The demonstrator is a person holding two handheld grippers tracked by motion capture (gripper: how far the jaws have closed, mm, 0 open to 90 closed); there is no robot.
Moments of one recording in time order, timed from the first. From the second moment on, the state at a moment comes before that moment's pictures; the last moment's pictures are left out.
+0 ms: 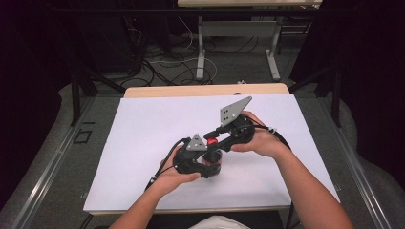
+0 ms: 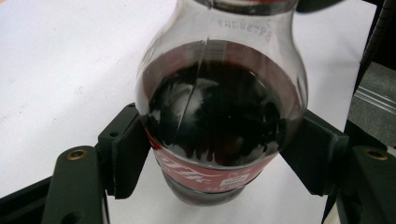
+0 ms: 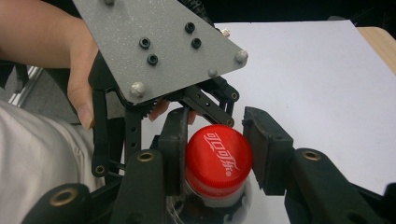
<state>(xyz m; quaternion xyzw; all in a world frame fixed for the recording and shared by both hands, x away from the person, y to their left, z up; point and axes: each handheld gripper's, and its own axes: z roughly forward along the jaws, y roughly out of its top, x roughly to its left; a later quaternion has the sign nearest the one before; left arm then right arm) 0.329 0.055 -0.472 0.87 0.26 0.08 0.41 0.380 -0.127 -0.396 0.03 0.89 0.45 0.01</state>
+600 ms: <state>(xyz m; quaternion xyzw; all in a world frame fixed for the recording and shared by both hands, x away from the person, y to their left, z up) 0.337 0.066 -0.470 0.85 0.31 0.11 0.41 0.348 -0.107 -0.396 0.17 0.86 0.45 0.15</state>
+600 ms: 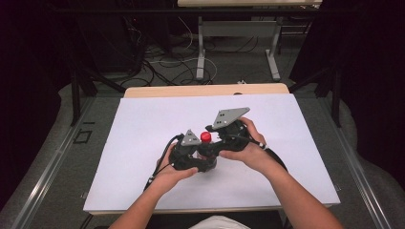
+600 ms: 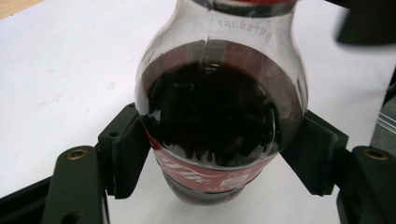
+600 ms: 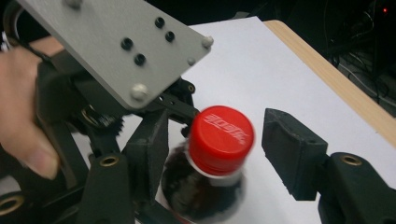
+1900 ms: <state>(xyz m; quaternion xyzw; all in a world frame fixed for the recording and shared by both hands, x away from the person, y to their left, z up) 0.334 0.065 -0.468 0.86 0.29 0.10 0.41 0.370 -0.119 -0.381 0.09 0.89 0.43 0.07</state>
